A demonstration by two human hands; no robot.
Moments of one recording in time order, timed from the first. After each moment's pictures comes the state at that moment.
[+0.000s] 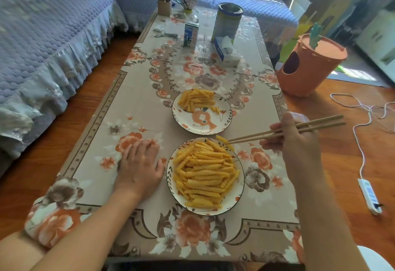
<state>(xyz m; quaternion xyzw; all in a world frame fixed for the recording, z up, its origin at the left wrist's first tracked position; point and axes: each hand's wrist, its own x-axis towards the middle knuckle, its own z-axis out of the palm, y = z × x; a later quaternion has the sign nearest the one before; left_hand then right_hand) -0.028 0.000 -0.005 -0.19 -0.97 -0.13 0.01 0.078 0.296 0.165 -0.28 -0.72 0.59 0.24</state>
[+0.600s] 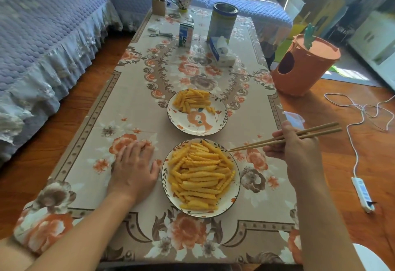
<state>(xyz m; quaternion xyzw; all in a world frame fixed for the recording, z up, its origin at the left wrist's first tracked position) -0.028 0.001 -0.005 -0.19 -0.97 -0.12 0.01 0.082 0.318 0.152 -0.36 -0.69 0.59 0.23</state>
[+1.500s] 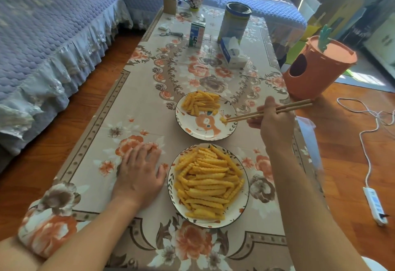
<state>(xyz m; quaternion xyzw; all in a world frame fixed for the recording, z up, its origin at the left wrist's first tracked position) -0.031 -0.001 -0.006 -0.19 -0.97 -0.13 0.01 -0.020 0.306 0.129 -0.32 -0.73 0.54 0.27</state>
